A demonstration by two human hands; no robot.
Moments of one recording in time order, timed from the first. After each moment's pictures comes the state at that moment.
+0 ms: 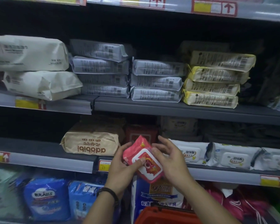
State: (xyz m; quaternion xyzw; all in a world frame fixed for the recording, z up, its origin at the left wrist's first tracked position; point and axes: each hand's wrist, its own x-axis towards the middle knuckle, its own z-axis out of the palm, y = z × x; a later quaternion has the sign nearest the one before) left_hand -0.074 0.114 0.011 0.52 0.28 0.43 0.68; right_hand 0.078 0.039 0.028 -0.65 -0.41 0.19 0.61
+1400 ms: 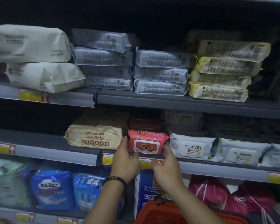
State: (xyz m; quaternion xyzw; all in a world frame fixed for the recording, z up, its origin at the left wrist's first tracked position) left_hand -0.064 0.136 0.001 0.71 0.40 0.39 0.43; right_hand 0.050 0.049 -0.009 -0.77 -0.35 0.13 0.52
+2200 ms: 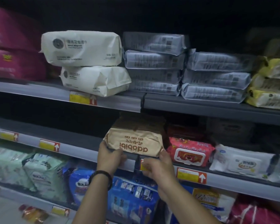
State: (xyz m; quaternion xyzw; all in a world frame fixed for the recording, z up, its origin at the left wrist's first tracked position) left_hand -0.193 0.262 -0.022 0.48 0.48 0.49 0.55; right_hand -0.064 0.150 -0.003 -0.63 -0.25 0.39 0.62
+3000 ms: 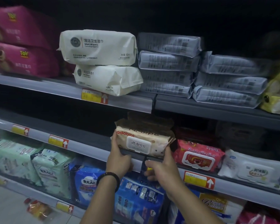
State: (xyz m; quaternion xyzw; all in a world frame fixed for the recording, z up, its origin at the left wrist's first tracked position) left_hand -0.202 0.246 -0.017 0.58 0.47 0.43 0.51; right_hand -0.070 0.152 0.004 -0.65 -0.37 0.37 0.55
